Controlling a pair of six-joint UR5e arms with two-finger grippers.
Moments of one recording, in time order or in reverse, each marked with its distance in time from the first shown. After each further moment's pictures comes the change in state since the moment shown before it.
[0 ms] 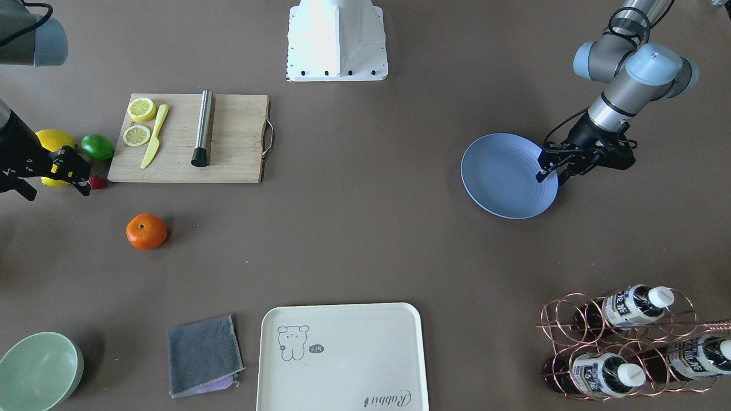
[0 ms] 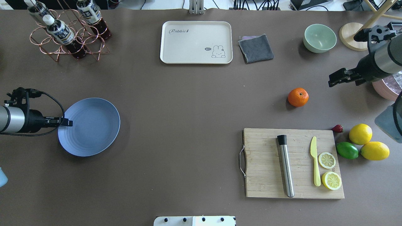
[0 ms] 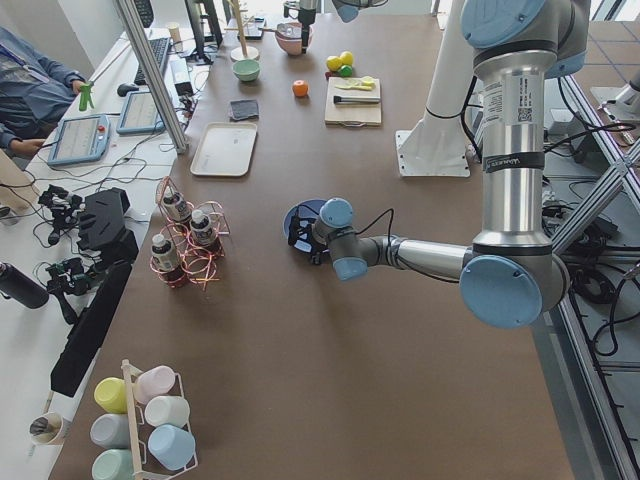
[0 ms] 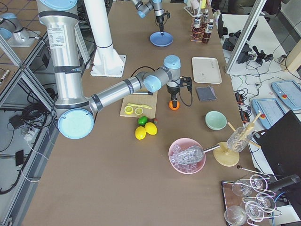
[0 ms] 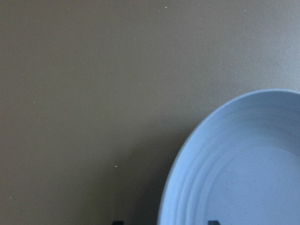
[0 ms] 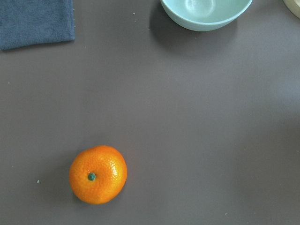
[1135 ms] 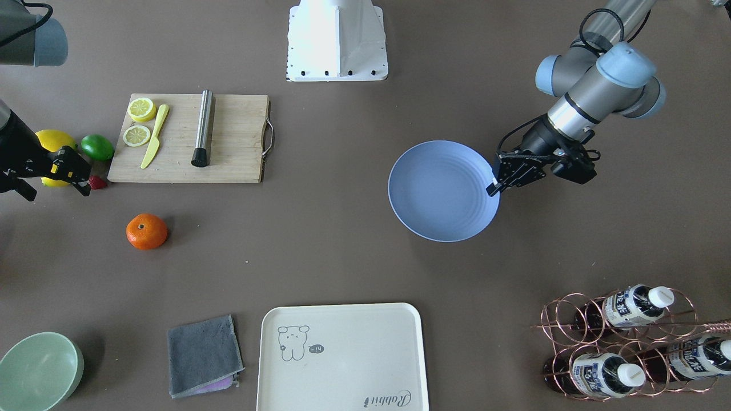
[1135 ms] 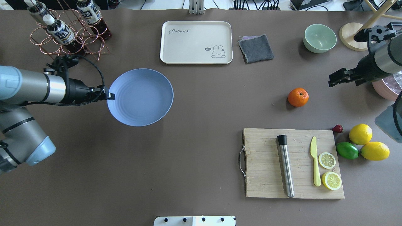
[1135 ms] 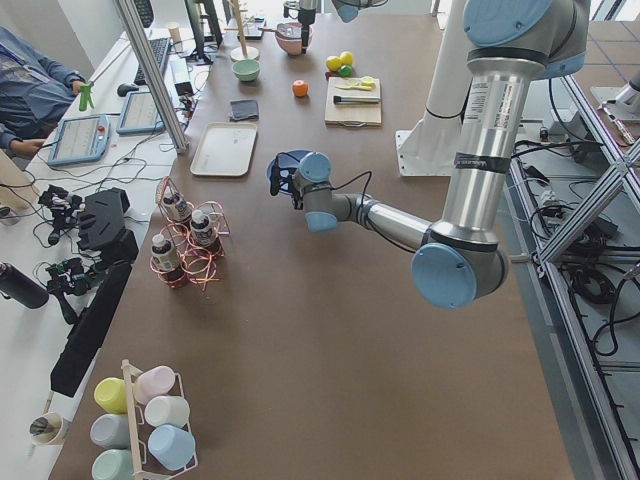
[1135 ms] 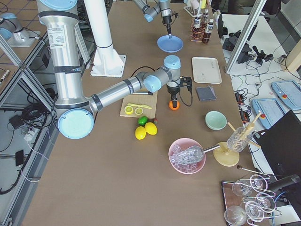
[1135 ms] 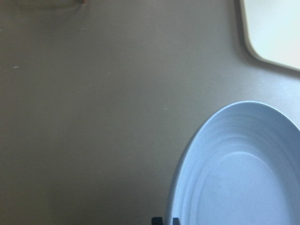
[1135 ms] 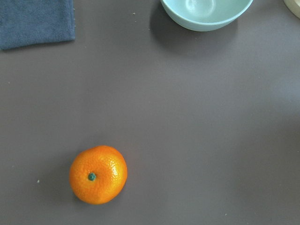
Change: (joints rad) left arm -0.010 -0.328 0.001 0.052 -0.052 -0.271; right arm 0.000 0.000 0.001 0.000 0.000 -0.002
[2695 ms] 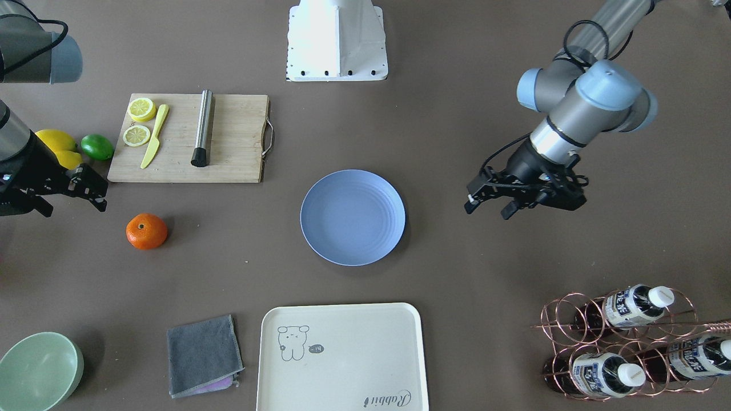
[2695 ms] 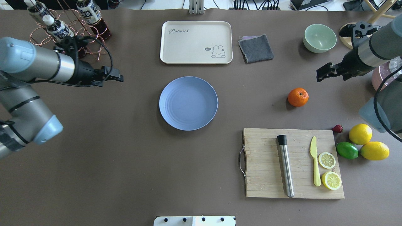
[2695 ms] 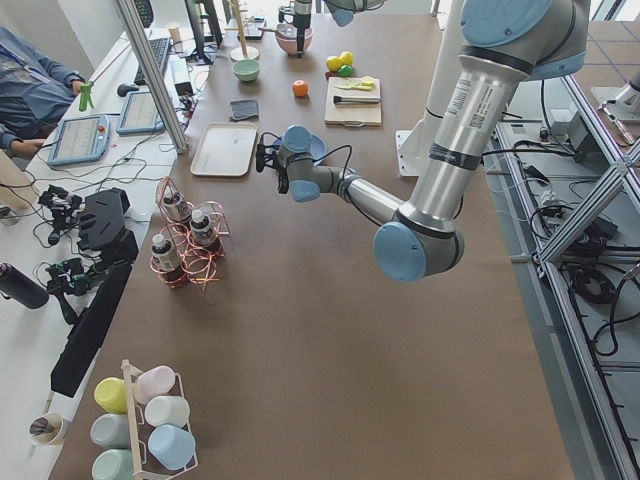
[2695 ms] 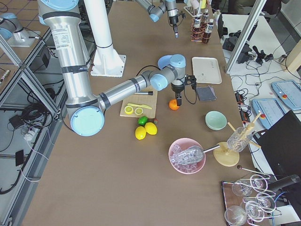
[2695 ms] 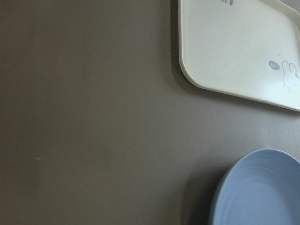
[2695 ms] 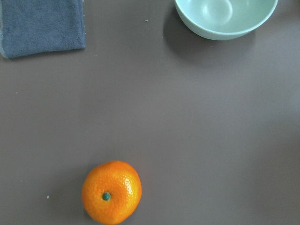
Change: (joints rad) left arm -0.162 0.005 -0.018 0.196 -0.126 0.249; right arm -0.023 0.105 -0.098 -0.001 -0.006 0.010
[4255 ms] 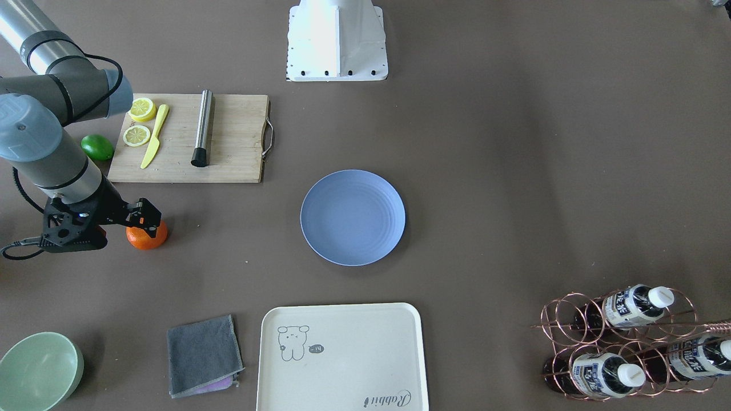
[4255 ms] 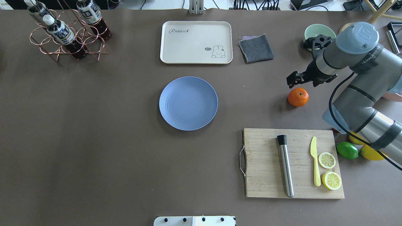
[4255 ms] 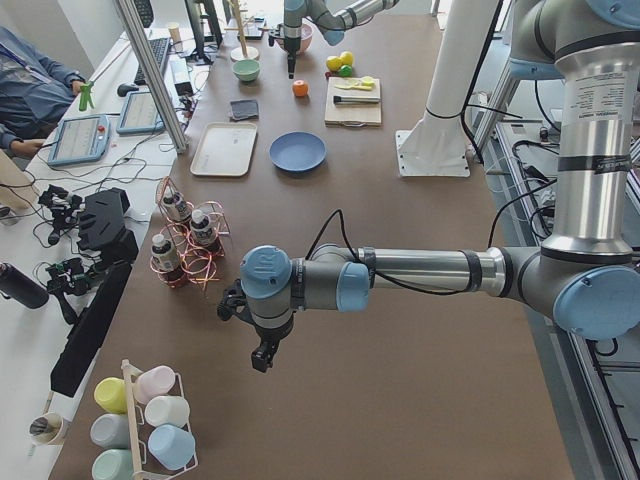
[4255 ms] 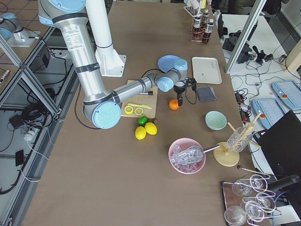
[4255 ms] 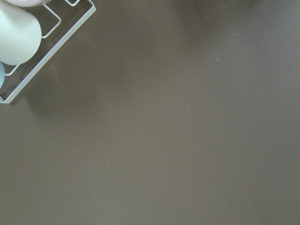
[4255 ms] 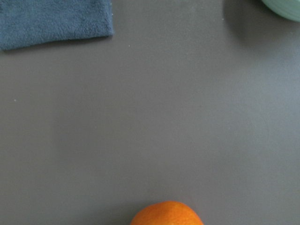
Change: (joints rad) left arm -0.709 0.303 0.005 0.797 -0.206 1.551; right arm -0.132 0.112 -0.205 0.118 -0.073 0.125
